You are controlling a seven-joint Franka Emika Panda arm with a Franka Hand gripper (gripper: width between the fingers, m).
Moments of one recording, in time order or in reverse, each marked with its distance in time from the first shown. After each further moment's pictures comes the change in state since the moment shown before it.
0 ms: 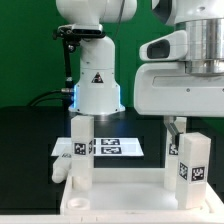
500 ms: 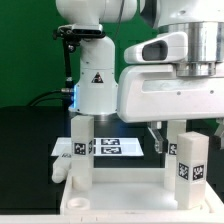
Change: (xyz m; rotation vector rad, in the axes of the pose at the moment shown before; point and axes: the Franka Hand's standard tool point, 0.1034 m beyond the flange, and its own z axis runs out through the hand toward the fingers) arm 0.005 0.015 0.004 -0.004 0.059 -0.516
